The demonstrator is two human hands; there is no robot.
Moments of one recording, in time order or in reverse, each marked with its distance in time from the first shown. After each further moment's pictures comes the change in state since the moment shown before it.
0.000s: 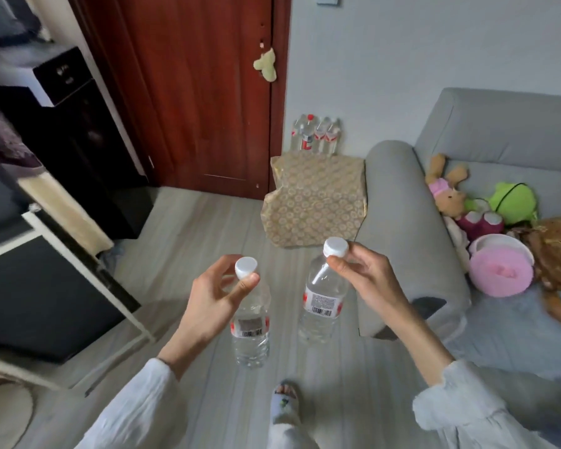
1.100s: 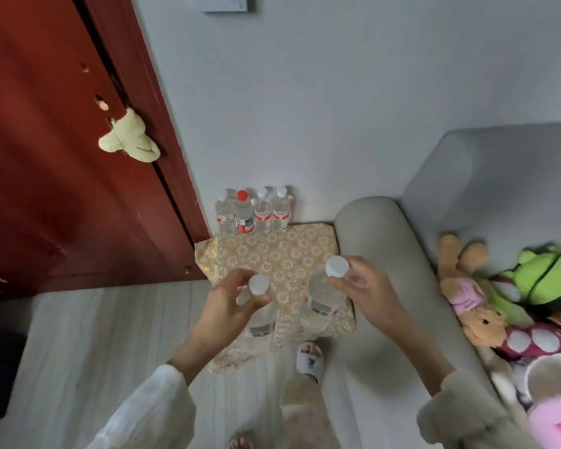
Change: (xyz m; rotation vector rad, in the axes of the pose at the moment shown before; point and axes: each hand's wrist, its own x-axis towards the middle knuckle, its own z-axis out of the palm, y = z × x) left_hand 0.739 -0.011 0.196 0.139 -0.399 -0.046; right_hand 0.657 0.153 -0.194 -0.142 0.195 0.228
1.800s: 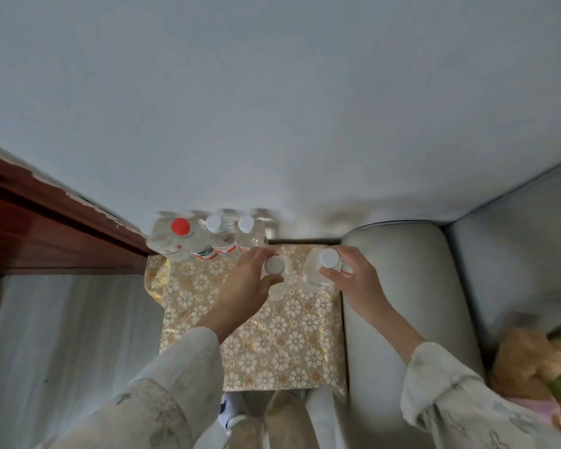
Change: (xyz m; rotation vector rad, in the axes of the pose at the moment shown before) left_hand 0.352 -0.068 0.140 0.295 -0.044 -0.166; right_hand 0.324 0.197 -0.038 0.039 -0.112 0.221
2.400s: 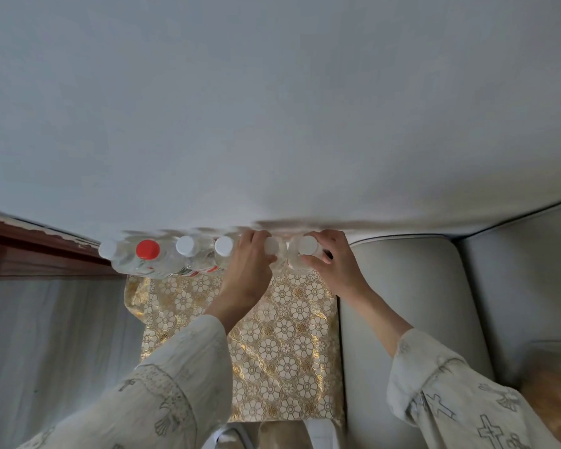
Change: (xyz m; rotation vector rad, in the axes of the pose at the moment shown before) left_hand 0.097 0.009 0.032 0.179 0.099 -0.071; right_hand 0.100 0.034 0.007 -0.002 -0.107 -0.019
